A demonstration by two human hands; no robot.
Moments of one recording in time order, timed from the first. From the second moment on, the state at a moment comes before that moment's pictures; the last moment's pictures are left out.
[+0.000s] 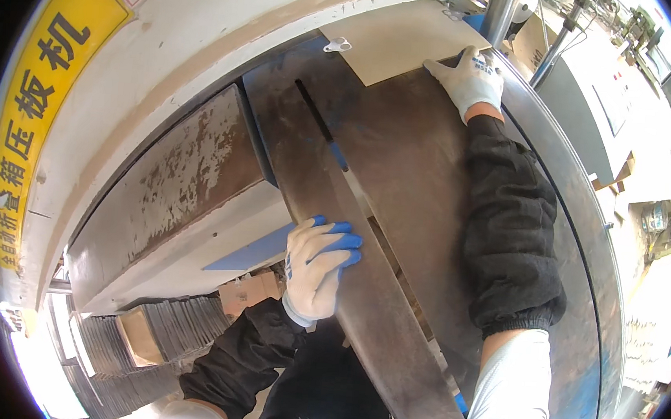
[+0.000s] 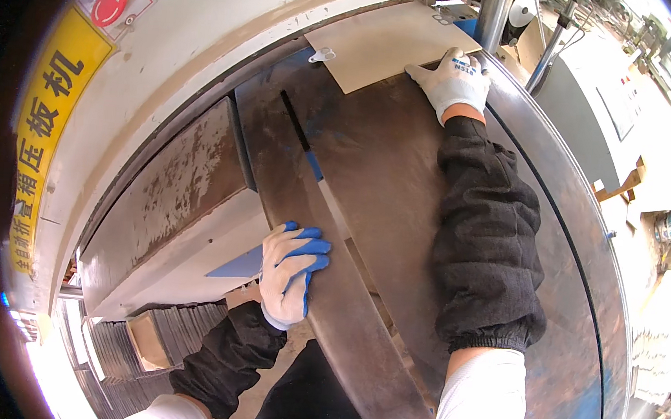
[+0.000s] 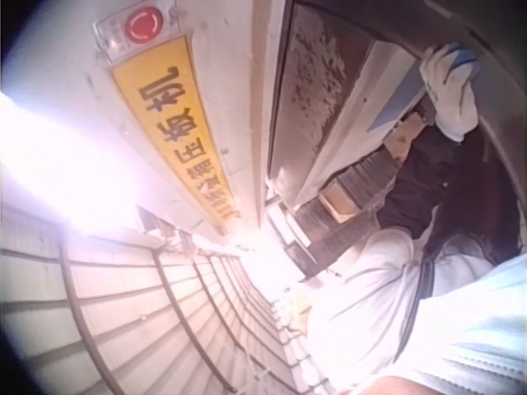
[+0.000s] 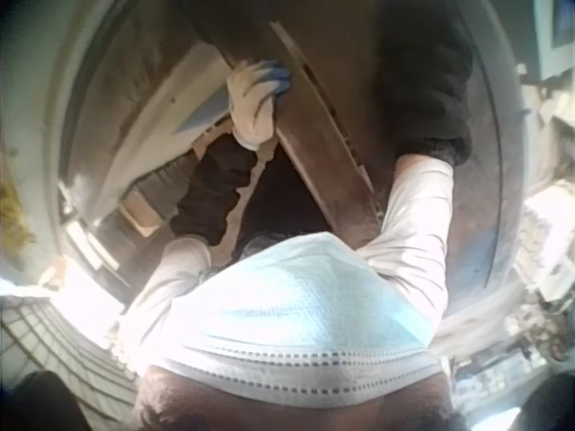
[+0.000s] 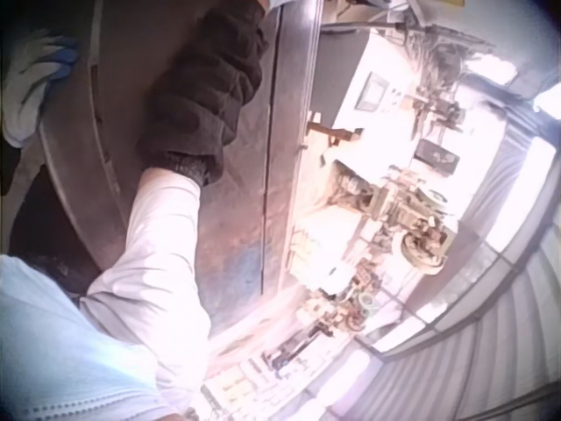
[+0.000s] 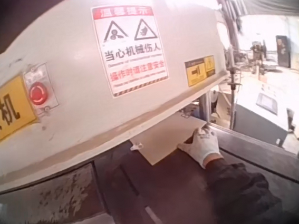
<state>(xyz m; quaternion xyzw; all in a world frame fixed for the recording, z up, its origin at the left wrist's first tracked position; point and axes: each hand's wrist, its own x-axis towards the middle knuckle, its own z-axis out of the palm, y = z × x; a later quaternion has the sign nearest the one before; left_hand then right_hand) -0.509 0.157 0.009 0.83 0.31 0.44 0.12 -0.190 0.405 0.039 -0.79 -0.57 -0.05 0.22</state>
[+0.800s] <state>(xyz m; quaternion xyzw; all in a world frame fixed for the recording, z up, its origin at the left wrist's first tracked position) -0.508 0.157 0.015 0.84 0.32 0.41 0.13 -0.190 0.402 0.040 -0.79 -0.57 -0.07 0.19</state>
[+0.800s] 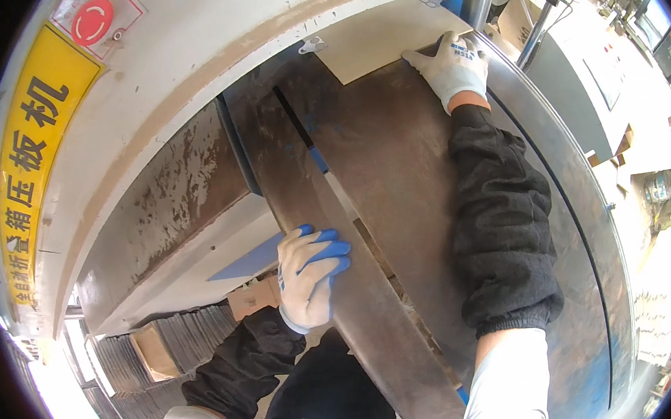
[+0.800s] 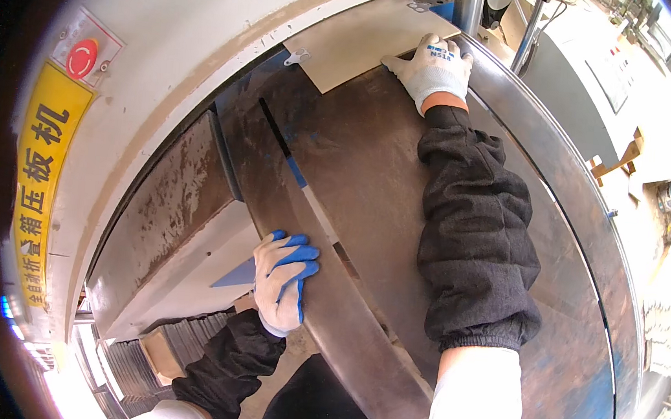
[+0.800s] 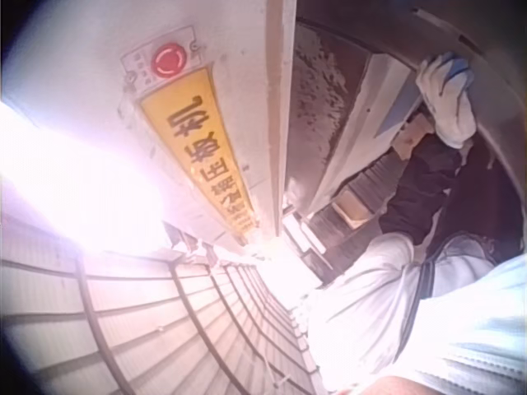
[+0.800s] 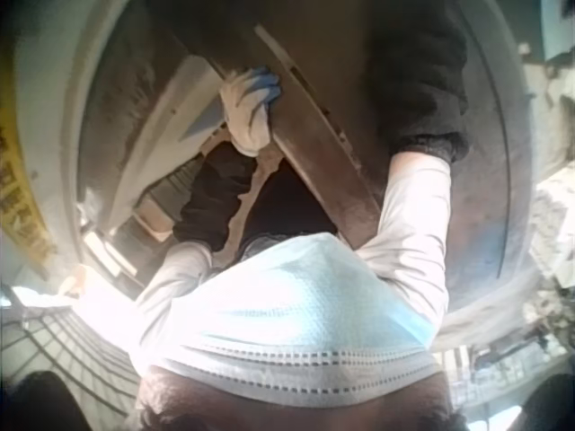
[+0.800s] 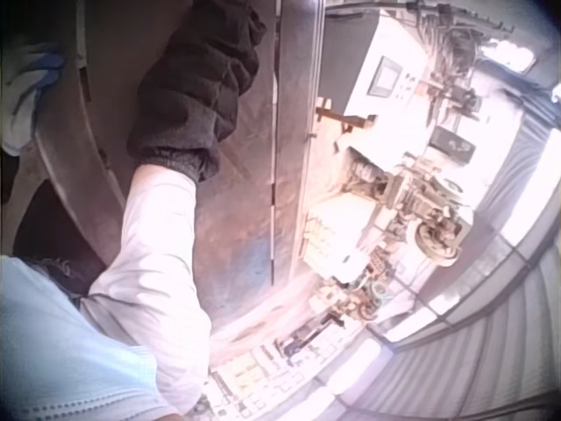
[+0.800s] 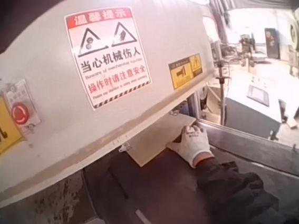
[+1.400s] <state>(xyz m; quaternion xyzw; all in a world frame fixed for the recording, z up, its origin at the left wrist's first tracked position) -0.512 0.162 0.003 0.83 0.29 0.46 0.14 -0.244 0.457 0.053 -0.67 -0.24 0.30 0.64</state>
